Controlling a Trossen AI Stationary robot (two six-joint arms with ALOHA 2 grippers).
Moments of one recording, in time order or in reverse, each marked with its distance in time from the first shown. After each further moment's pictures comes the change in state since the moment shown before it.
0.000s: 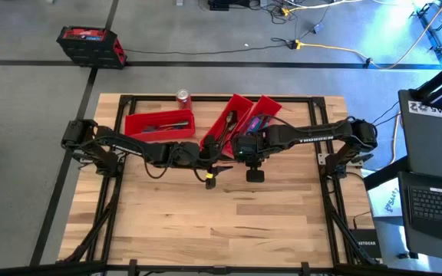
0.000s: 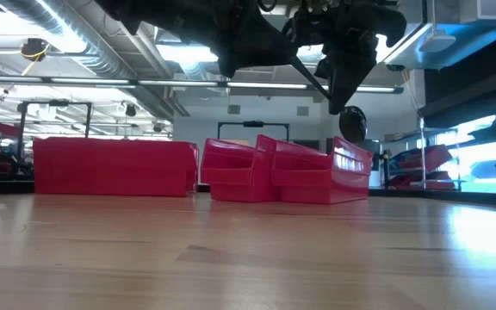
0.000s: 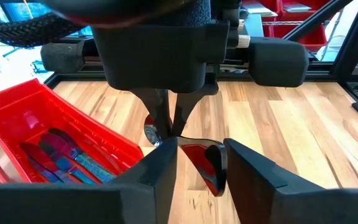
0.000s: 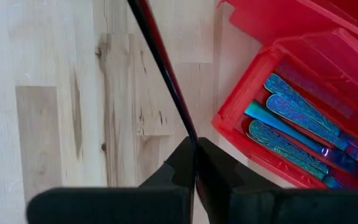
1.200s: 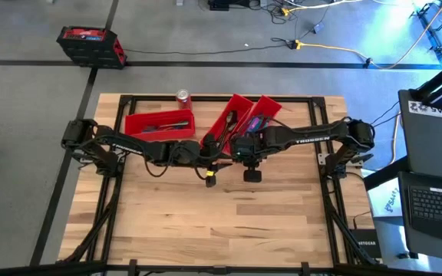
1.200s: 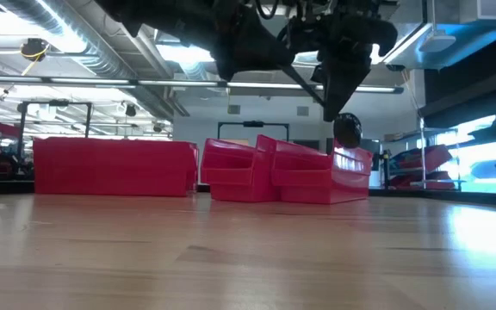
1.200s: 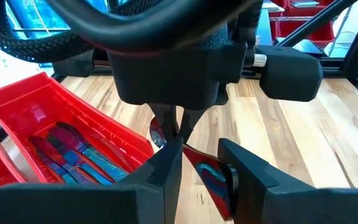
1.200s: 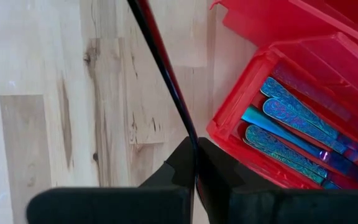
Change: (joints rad) left arm 0.018 -0.001 0.000 -0.024 0.000 -0.002; right arm -0.002 0.030 -0.001 0.028 0.025 0.014
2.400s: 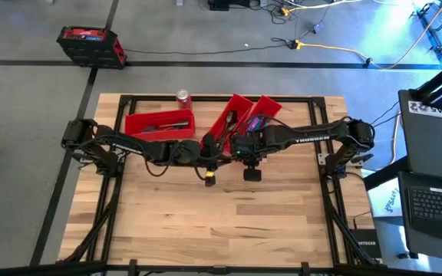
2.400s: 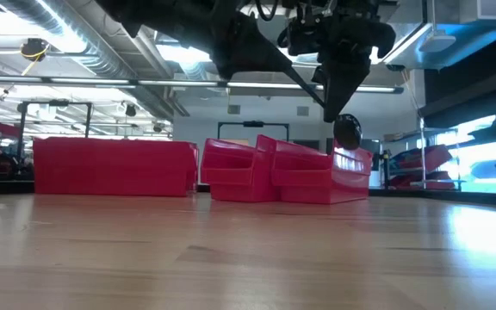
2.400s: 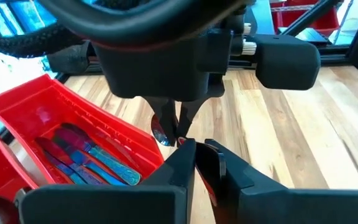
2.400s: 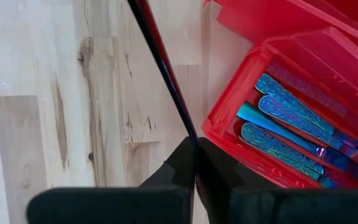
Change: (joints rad) left arm 0.001 0.000 0.000 -0.019 -0.002 0.059; right arm -0.013 0.000 0.000 -0.006 0.005 0.003
